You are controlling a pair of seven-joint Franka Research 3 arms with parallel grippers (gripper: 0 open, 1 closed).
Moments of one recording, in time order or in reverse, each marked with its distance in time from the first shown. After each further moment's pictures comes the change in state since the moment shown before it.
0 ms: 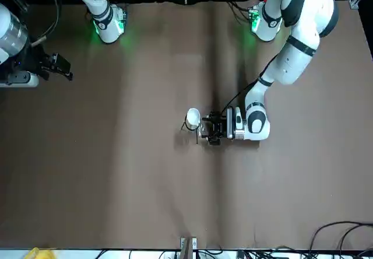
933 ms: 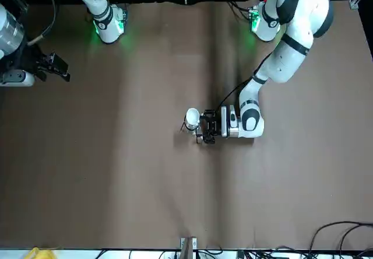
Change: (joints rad) left arm -0.054 0.000 0.001 0.007 -0.080 0.017 0.002; right arm 0.000 -0.006 -0.008 0.001 0.000 0.023 0.000
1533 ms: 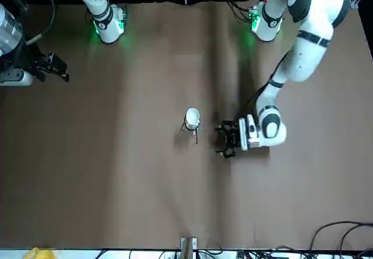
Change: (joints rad) left arm 0.139 -0.106 0.052 0.007 0.171 0.017 -0.241; right arm 0.000 -0.004 -0.001 0.001 -0.001 0.011 0.000
